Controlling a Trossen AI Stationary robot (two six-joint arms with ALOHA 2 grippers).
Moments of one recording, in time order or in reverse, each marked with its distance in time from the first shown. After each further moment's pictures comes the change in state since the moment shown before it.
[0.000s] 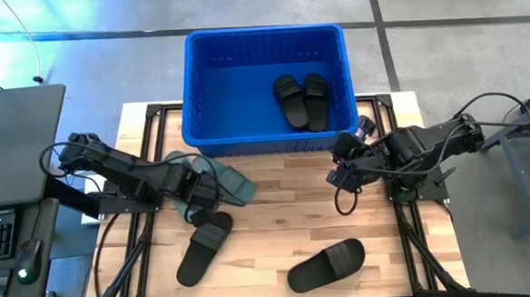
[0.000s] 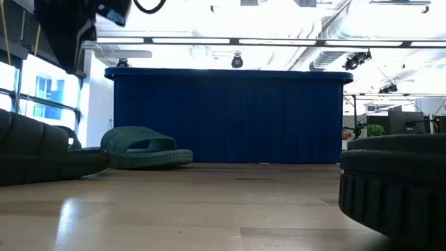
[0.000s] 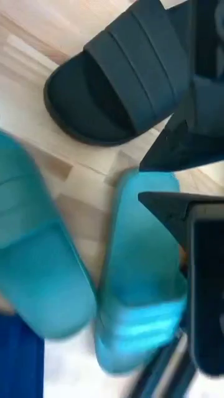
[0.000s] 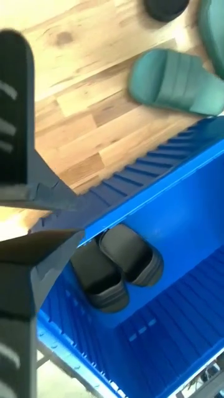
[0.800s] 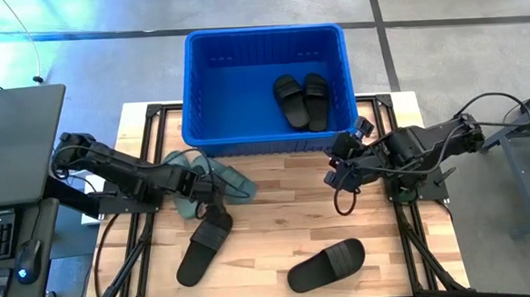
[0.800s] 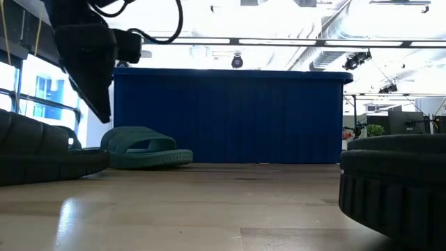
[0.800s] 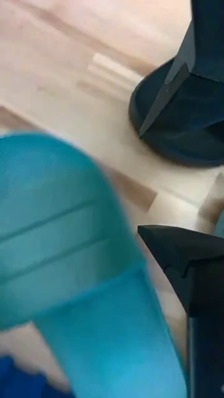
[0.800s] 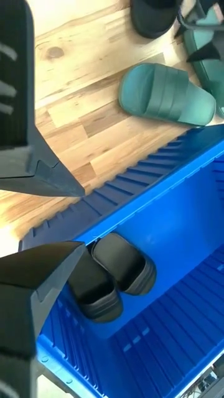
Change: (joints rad) left arm 0.086 -0.080 -0.368 0.604 -0.045 0.046; right arm 0.000 0.000 0.000 0.053 -0.007 -0.019
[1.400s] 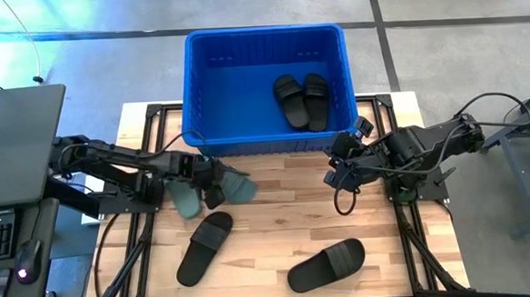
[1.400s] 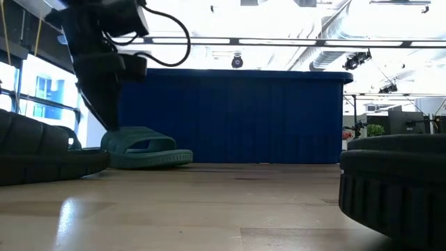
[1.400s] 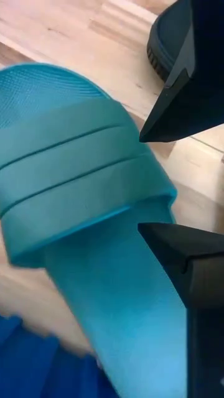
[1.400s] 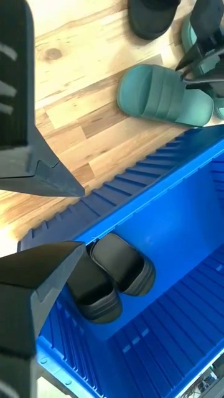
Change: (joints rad) left arm 0.232 -0.041 -0.105 0.100 0.109 0.222; right arm 0.000 0.000 0.000 0.007 0.001 -0.001
